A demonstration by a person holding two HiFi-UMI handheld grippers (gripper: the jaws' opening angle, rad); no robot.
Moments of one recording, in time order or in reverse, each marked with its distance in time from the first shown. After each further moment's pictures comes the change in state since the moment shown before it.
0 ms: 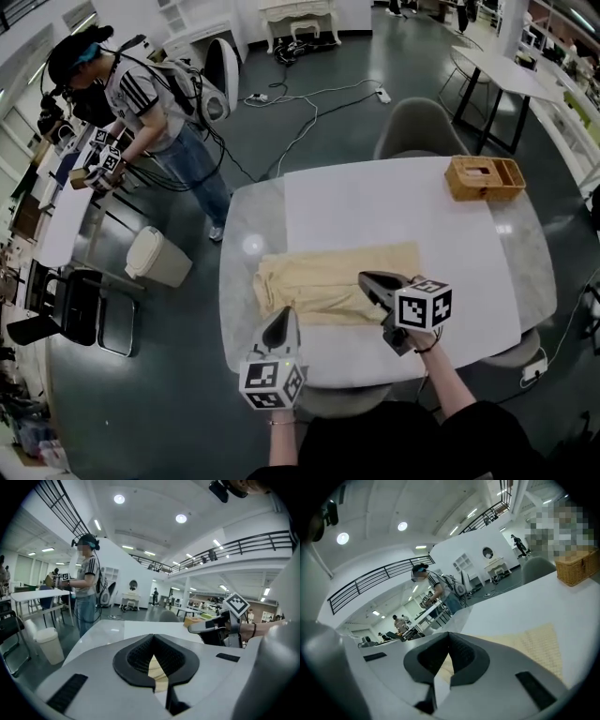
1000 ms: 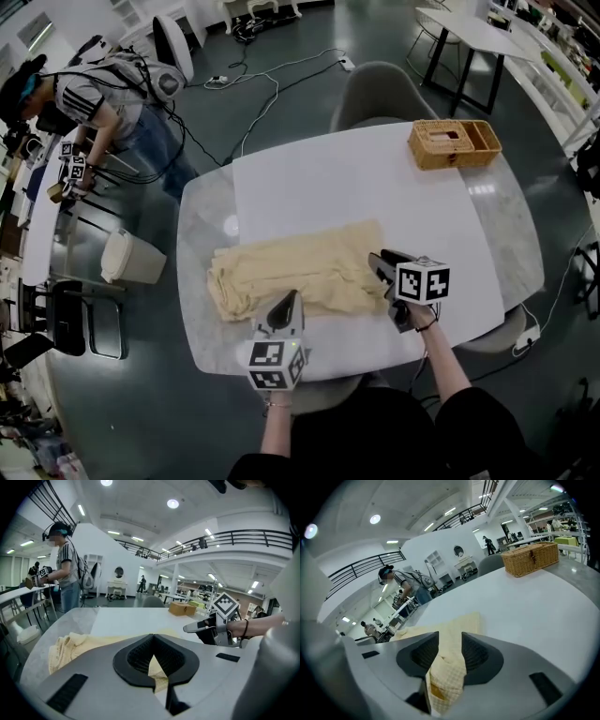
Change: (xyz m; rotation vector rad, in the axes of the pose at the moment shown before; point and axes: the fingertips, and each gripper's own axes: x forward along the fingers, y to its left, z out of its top) left arm 0.082 -0.096 -0.045 0.064 0.155 -0.147; right arm -0.072 -0.171 -0.043 0.145 0.051 -0.337
